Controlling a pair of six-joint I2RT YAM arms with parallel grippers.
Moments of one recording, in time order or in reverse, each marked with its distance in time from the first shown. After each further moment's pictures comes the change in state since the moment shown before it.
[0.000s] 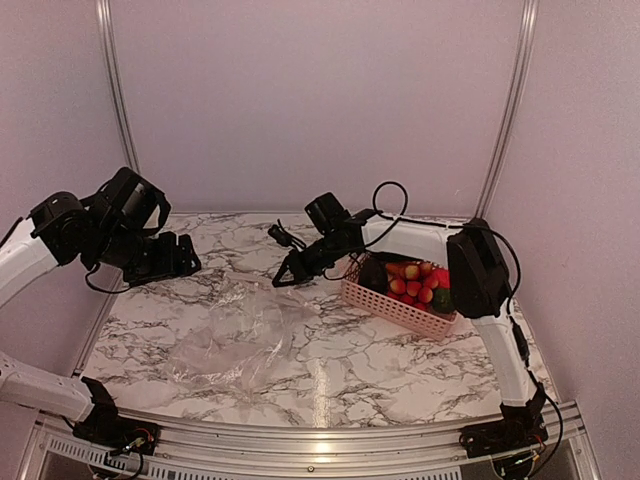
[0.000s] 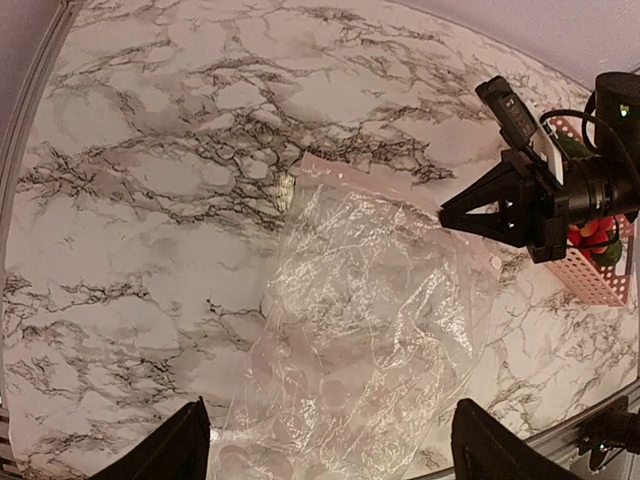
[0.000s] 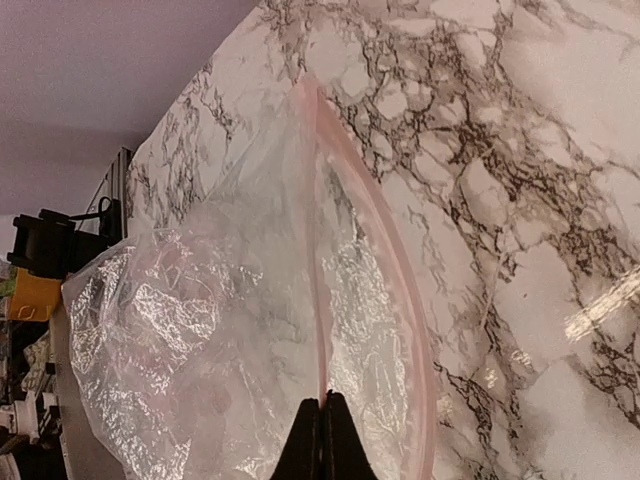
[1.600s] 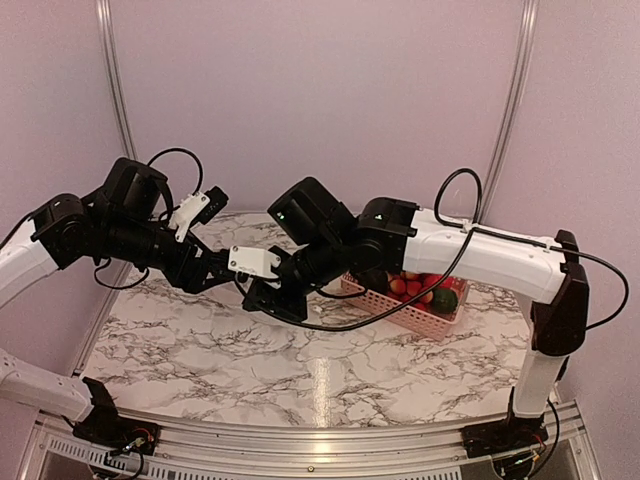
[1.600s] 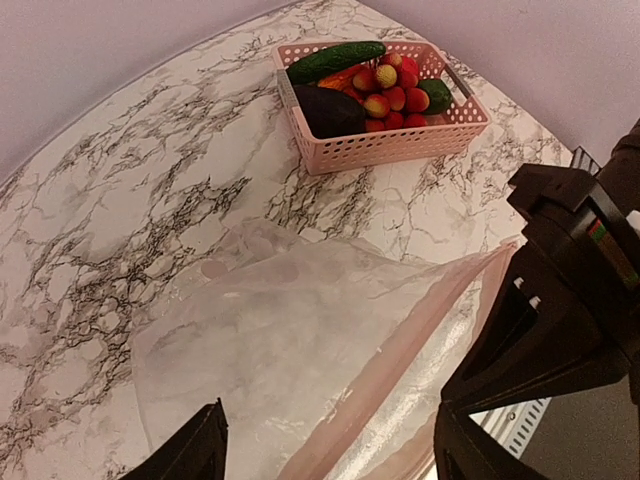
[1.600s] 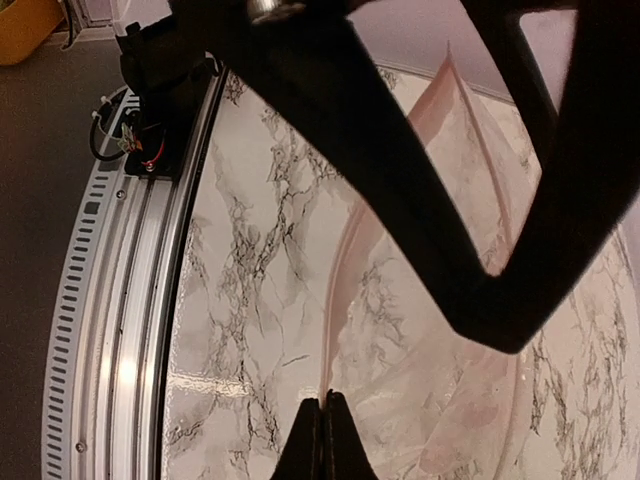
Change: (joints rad) left arm -0.058 0.007 0.050 0.203 0.339 0.658; right arm 0.429 -0.492 -0.137 -0.196 0.506 -0.589
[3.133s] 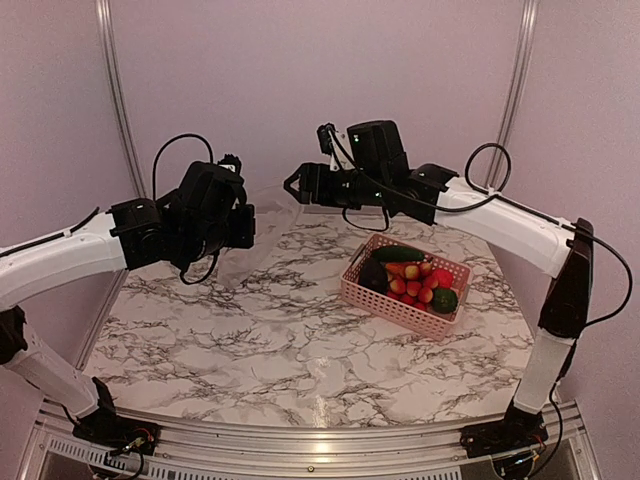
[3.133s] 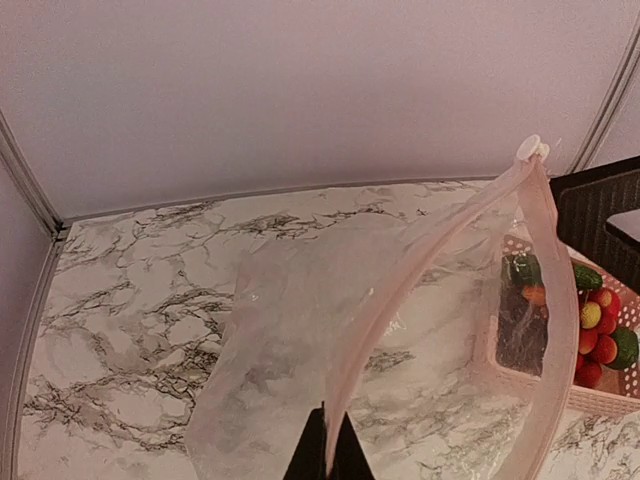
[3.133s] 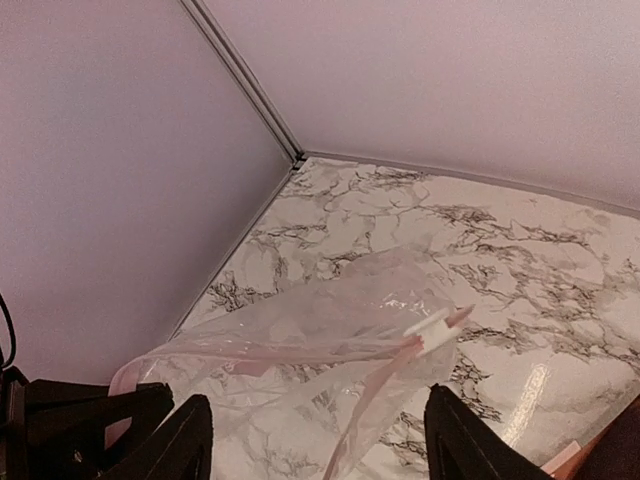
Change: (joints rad) left arm -0.165 0.296 0.064 0.384 -0.827 -0.372; right arm -0.338 -0.072 -0.055 0.413 0.238 0.901
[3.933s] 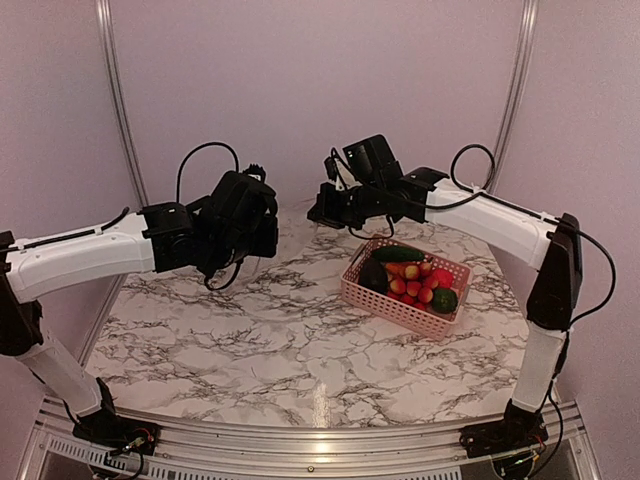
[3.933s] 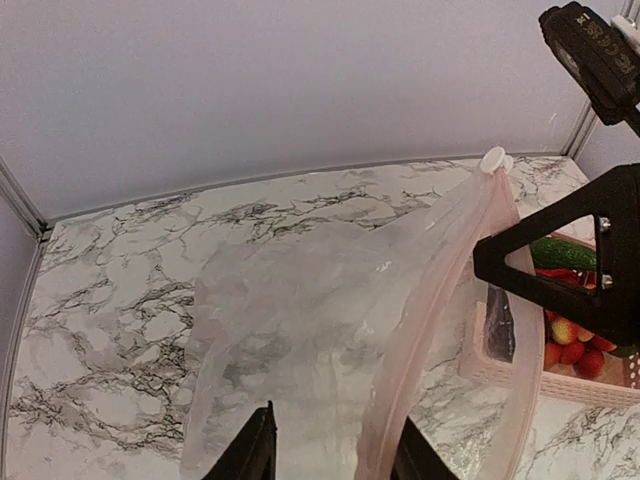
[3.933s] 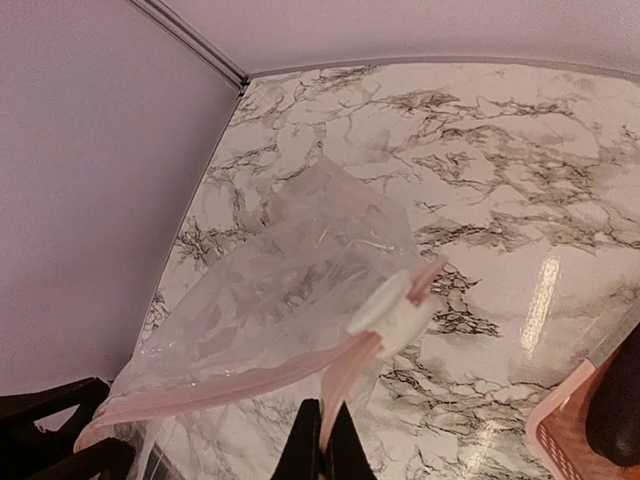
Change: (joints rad) left arm -0.058 0.130 0.054 0.013 -0.026 -0.027; right arm -0.071 0.086 0.018 -0.179 -0.117 0.165
